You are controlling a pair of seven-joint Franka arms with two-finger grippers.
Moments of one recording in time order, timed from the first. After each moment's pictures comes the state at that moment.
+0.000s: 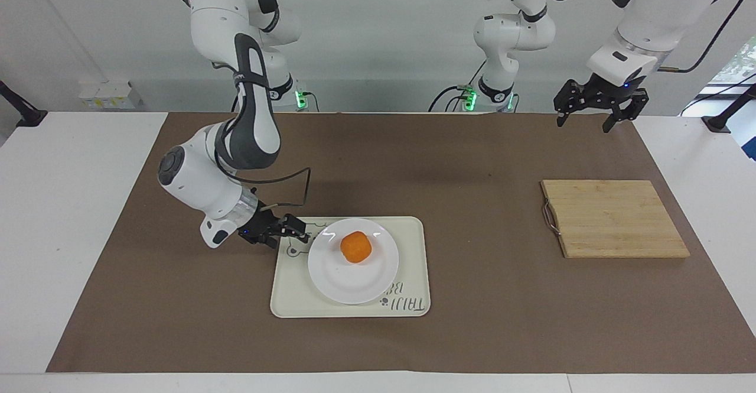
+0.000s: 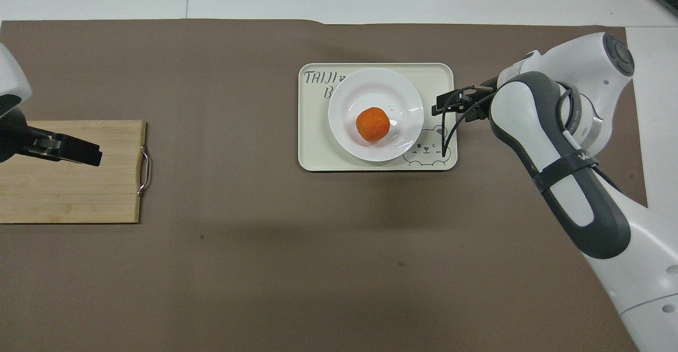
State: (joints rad) left arm -0.10 -0.03 -0.02 -1.58 -0.01 1.53 0.12; right arm 0.18 0.45 -0.11 -1.62 0.45 2.08 -0.09
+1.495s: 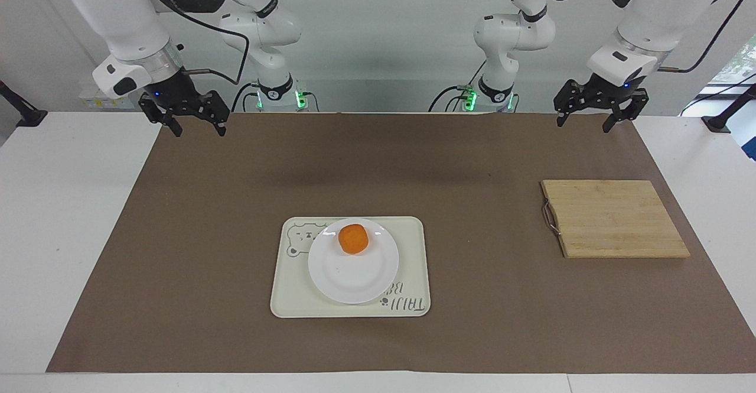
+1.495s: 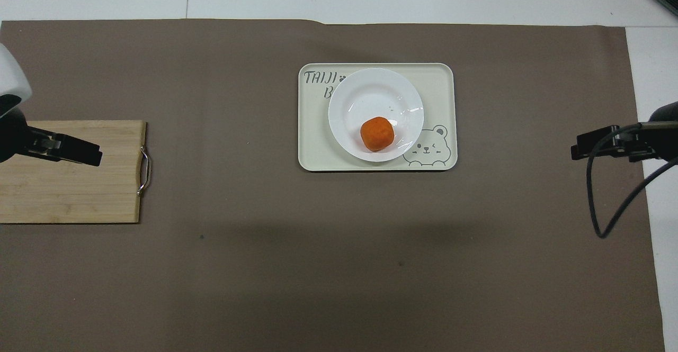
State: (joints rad) left arm -0.10 -0.03 -0.02 -1.58 -0.01 1.53 0.12; right arm 0.10 -0.02 -0.13 -1.62 0.05 1.57 0.02
